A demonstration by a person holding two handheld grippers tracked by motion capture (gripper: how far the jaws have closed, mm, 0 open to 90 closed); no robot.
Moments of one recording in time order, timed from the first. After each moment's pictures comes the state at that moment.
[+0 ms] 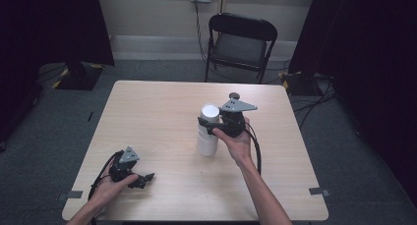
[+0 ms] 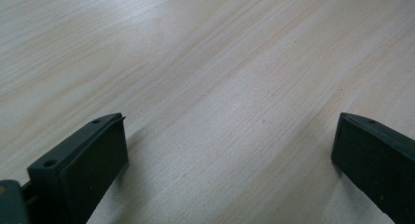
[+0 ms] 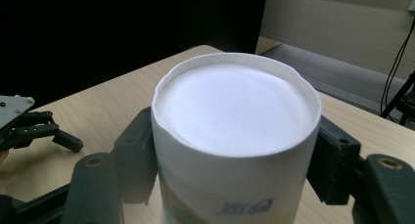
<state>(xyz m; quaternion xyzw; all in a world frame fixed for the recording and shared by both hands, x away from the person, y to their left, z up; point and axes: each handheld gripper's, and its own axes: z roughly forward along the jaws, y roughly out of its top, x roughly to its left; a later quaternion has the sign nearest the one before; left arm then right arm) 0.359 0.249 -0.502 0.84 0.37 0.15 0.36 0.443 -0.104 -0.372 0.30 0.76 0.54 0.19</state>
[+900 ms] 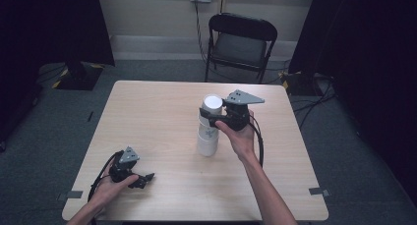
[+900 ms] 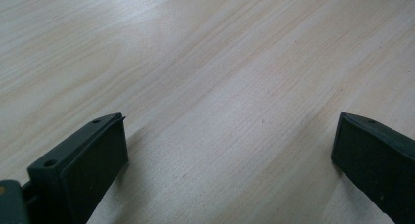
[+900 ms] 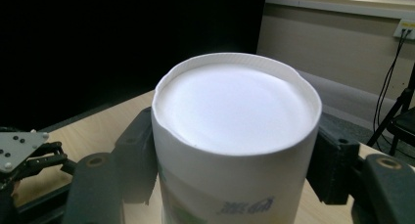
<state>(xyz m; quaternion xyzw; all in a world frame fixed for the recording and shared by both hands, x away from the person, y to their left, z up) 0.359 0.249 -0.502 0.84 0.37 0.15 0.35 0.439 -0.109 -0.337 0.29 0.74 0.56 0.21</state>
